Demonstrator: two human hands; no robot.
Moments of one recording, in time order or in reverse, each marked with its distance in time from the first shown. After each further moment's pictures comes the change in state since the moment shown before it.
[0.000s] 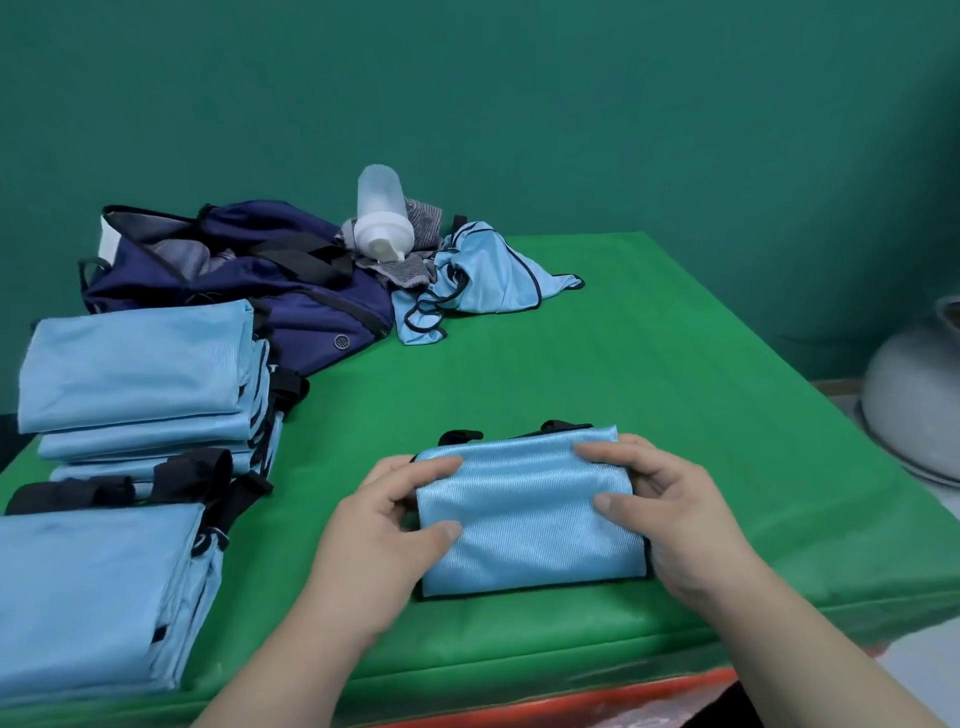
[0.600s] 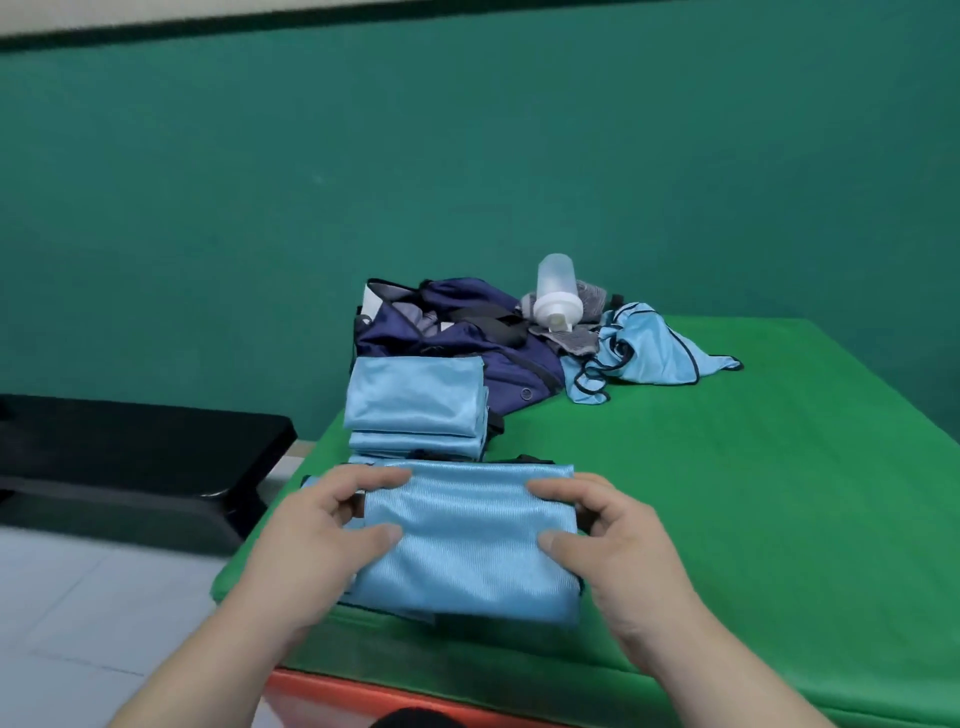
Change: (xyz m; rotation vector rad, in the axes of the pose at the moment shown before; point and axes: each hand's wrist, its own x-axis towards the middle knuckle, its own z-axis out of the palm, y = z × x) left_hand -0.088 0.075 -0.182 0.283 0.321 -0.008; right_hand -0.034 -0.049 0.185 -0.059 -0.202 -0.043
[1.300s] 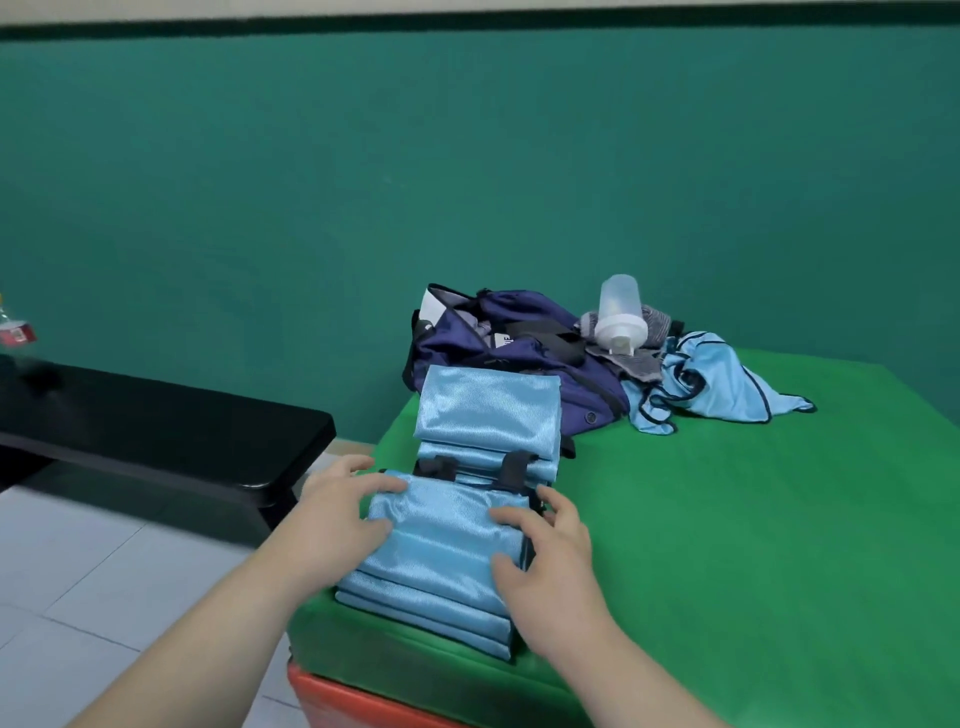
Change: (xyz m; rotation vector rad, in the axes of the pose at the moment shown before) left_hand 0.062 -0.078 -0.073 0.529 -0.087 -0.086; right_hand 0.039 0.050 0.112 -0.616 -0.112 -0.032
